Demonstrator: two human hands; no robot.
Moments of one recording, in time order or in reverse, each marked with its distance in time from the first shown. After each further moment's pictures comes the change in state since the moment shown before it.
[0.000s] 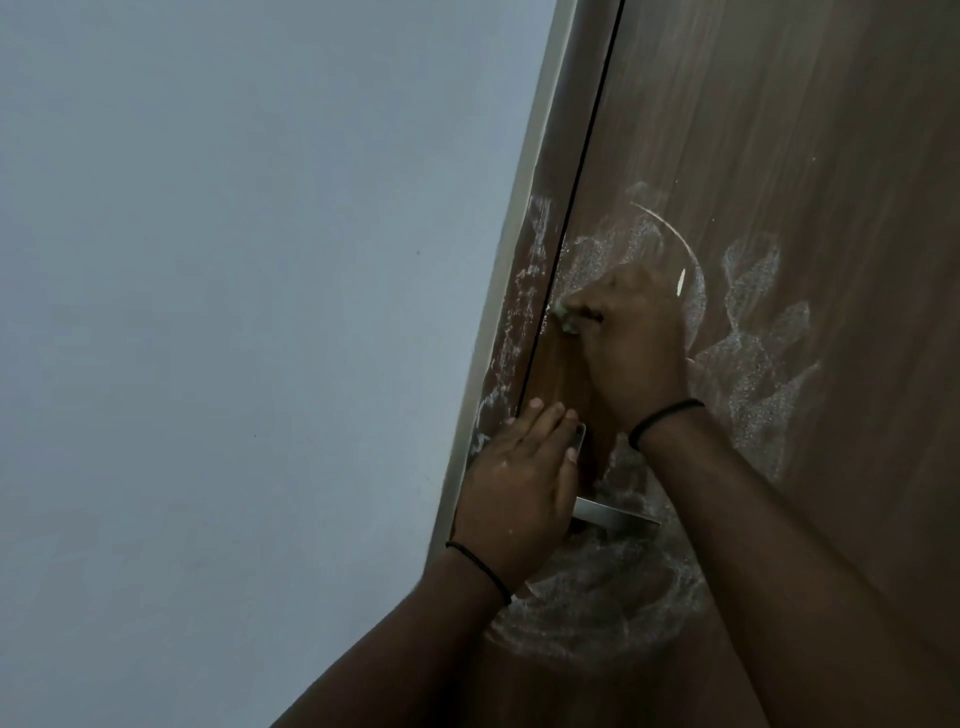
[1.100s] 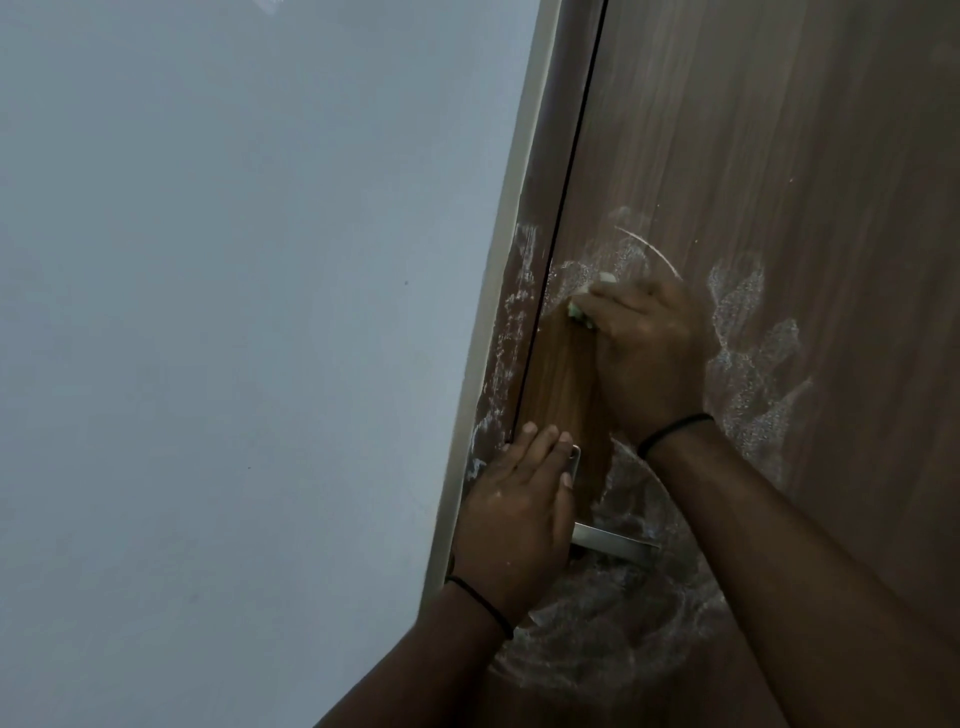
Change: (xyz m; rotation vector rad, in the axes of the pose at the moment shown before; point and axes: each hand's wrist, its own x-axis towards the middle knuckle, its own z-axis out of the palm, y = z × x) left_hand -0.002 -0.002 0.010 -0.005 0.057 0.009; right_hand 0.003 0.017 -0.008 -0.221 0.154 -0.207
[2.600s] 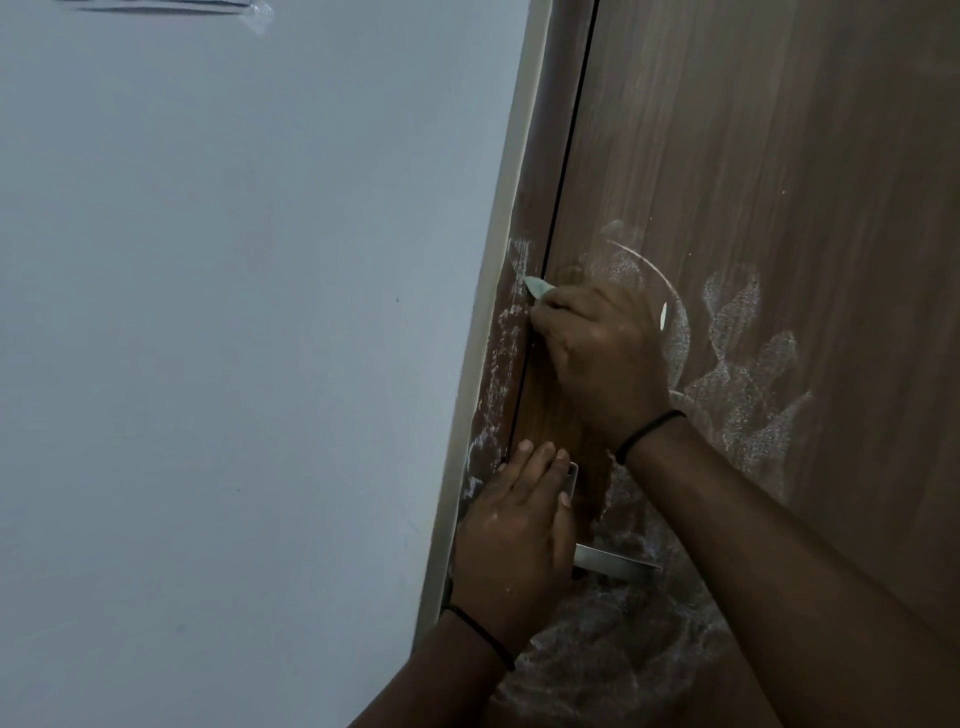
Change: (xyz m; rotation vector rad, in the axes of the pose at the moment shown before) left_hand -0.001 0.000 0.005 0.010 0.066 -0.013; right_hand 0.014 -0.014 0.013 0.003 -0.031 -0.141
